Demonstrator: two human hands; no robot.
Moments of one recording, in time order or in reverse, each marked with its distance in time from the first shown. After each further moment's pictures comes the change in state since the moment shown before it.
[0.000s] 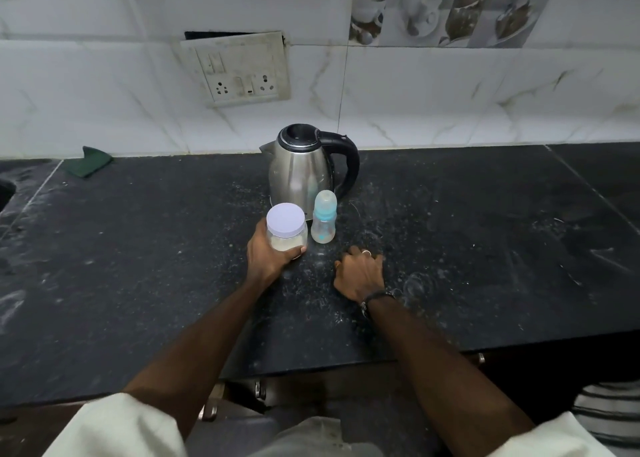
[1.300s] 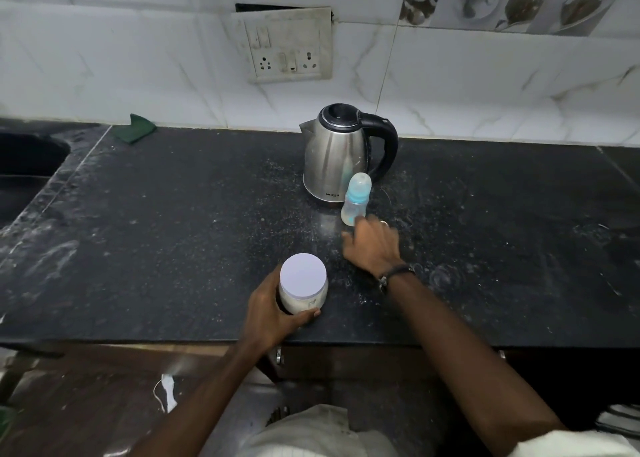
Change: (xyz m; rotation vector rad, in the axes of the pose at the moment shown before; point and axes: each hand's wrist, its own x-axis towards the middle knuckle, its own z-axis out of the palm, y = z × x) left_hand -0.146 -0.027 -0.061 0.040 -0.088 0.106; right_hand -0.012 -0.043 -0.063 0.107 0.026 -0.047
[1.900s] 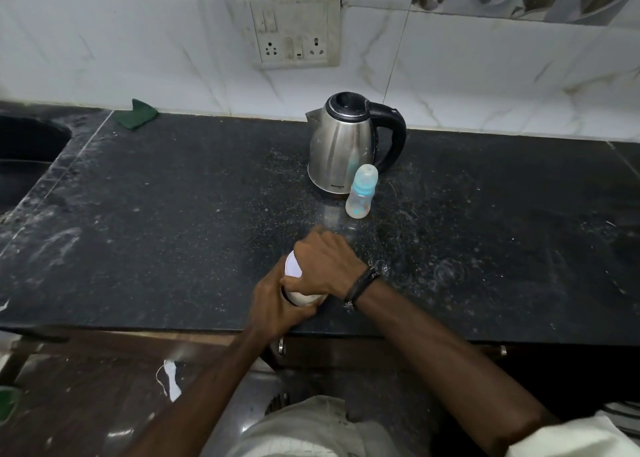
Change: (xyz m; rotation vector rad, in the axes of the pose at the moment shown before) left_hand 0.003 -0.009 0.008 0.011 -0.005 -0.054; right_hand -0.058 -0.086 -0.033 -0.129 -0.121 -0.540
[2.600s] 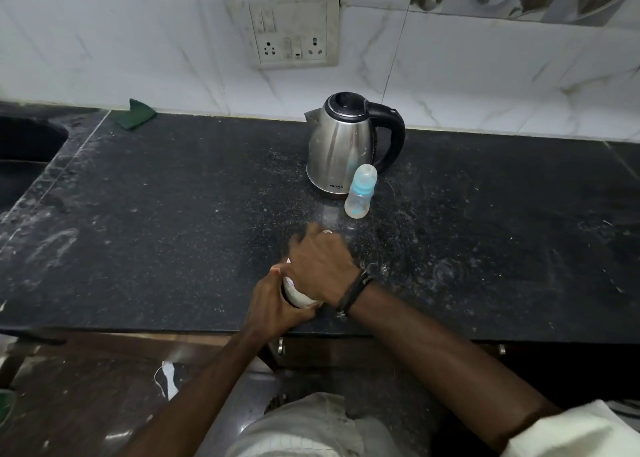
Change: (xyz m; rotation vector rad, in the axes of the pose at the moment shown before) left_hand 0.004 -0.002 -0.006 0.033 -0.044 0.029; right_hand -0.003 -0.018 -0.010 -0.186 -0.068 0.100
